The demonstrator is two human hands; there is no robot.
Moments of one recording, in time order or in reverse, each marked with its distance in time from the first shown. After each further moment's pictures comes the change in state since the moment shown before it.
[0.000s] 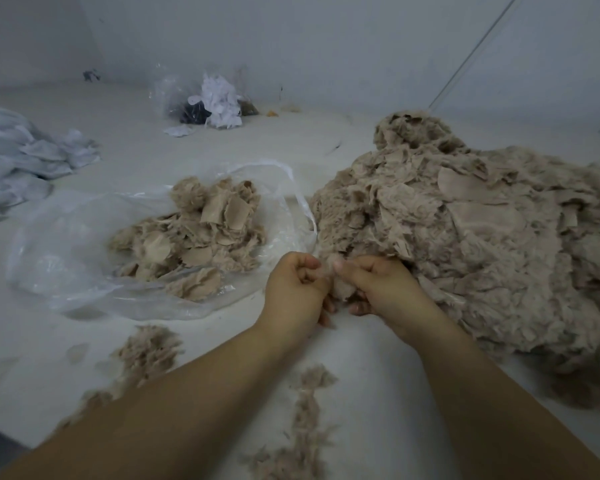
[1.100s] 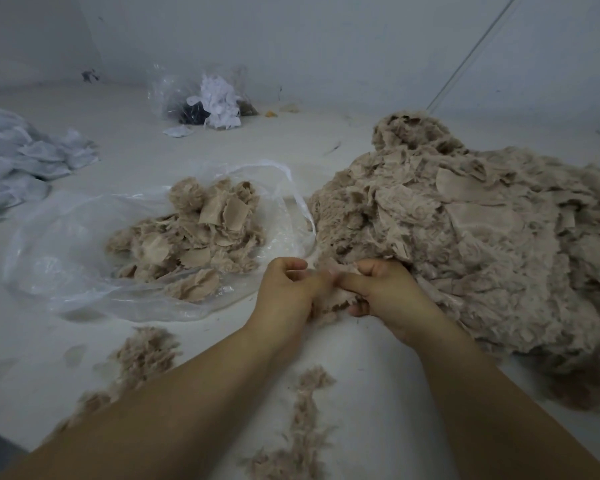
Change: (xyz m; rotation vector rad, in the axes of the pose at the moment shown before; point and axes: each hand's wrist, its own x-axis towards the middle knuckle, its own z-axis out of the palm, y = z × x) left_hand -0.005 0.008 -0.003 -0.155 0.028 -0.143; right_hand 0.000 0.001 -0.004 0.012 0.013 0.054
